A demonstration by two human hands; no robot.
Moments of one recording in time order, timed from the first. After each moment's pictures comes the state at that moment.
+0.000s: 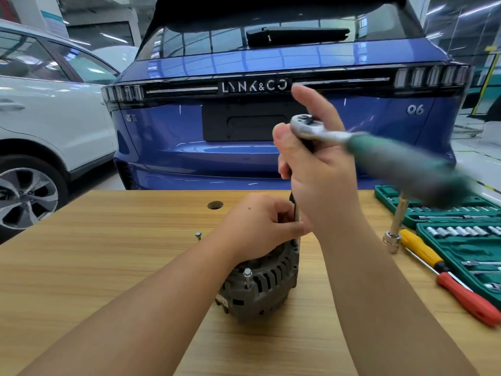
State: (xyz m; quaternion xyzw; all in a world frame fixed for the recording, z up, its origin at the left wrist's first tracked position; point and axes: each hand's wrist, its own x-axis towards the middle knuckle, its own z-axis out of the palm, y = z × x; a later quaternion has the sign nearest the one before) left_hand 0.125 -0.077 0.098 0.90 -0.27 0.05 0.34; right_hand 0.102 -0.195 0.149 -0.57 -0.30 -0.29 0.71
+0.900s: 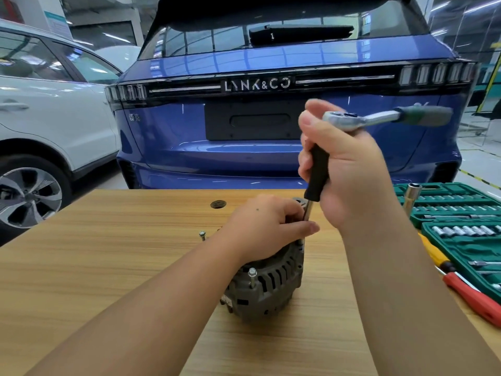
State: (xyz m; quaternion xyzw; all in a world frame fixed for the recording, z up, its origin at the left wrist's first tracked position) left_hand 0.118 -0.083 0.108 0.93 -0.26 0.02 0.26; right_hand 0.103 -0.214 0.154 -0.51 -0.22 -0.16 0.82
